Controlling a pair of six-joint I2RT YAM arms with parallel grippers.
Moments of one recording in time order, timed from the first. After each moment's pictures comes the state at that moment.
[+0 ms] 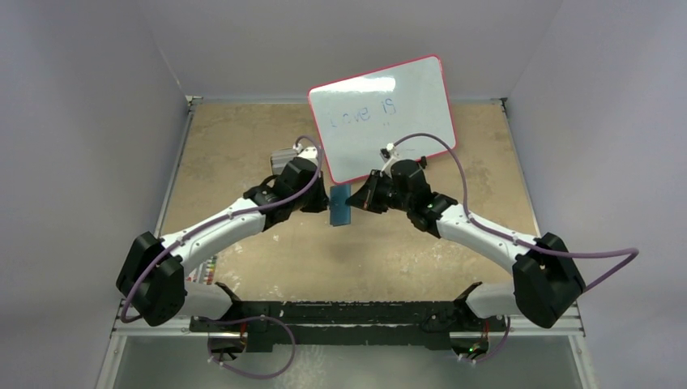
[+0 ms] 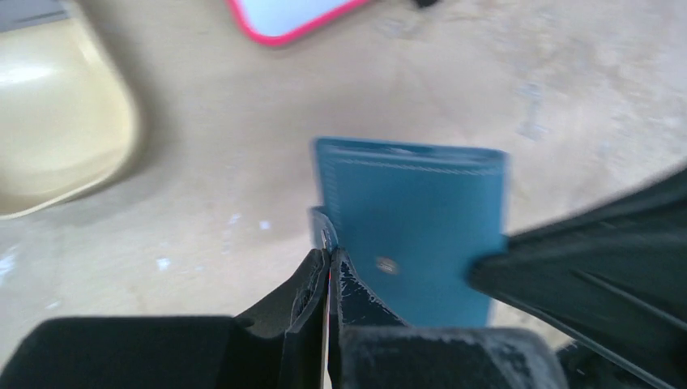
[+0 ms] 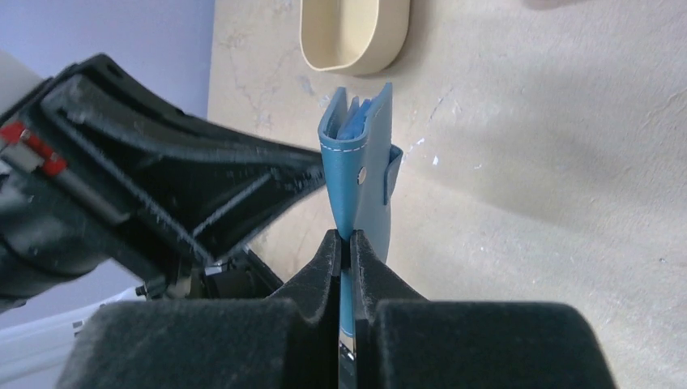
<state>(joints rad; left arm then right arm) -0.70 1.35 0.93 -0.27 -0.05 -0.58 0.66 1.34 0.81 0.03 -0.23 0.86</state>
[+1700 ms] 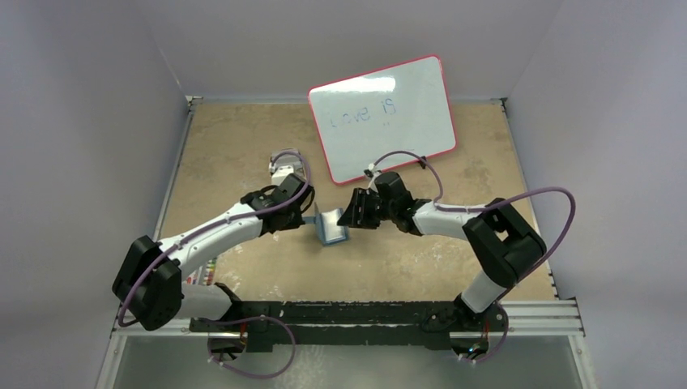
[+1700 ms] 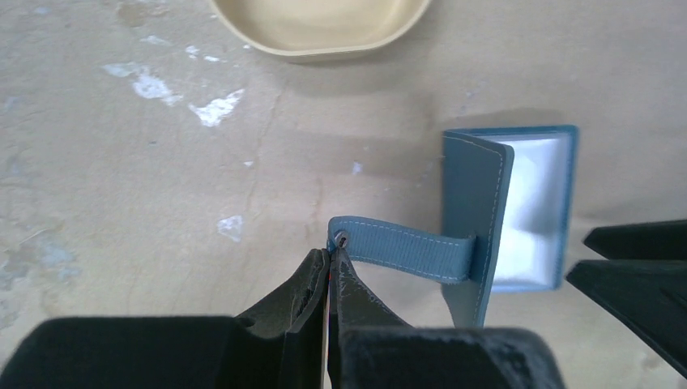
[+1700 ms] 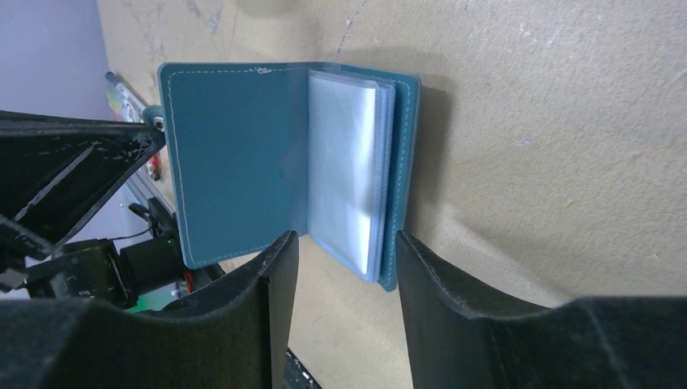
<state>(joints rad) -0.69 1.31 0.86 -0.61 -0.37 -0.77 0.66 1.63 0.75 0.18 -0.35 0.80</state>
